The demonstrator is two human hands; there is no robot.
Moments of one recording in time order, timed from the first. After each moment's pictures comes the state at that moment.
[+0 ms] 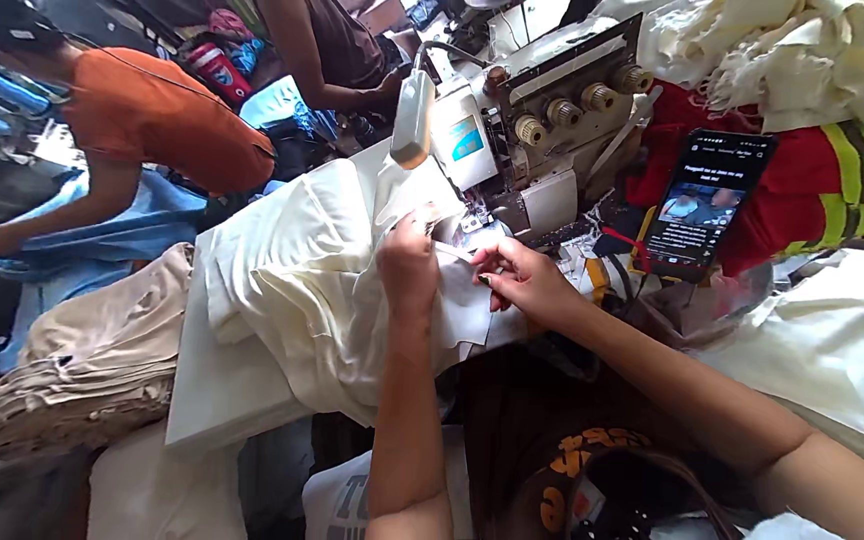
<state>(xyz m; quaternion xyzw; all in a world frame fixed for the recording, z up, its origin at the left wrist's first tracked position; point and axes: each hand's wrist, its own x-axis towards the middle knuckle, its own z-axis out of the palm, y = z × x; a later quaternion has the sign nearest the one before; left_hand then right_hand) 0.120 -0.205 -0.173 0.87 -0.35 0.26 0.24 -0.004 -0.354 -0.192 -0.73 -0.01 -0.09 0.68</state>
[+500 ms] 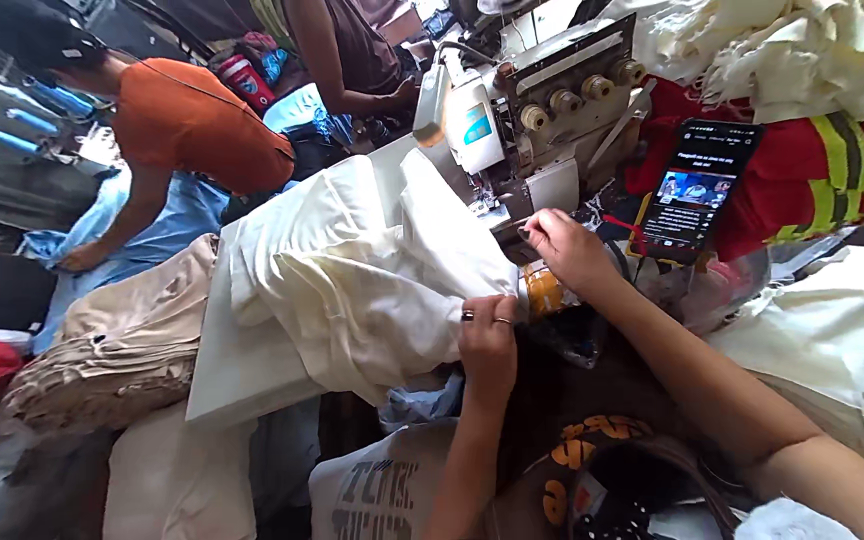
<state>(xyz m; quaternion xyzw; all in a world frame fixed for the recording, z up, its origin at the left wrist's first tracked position) -0.028 -0.195 -0.231 0.84 -0.35 0.27 0.31 -0.020 -0.388 -0.211 -0.90 0.07 -0.19 0.40</state>
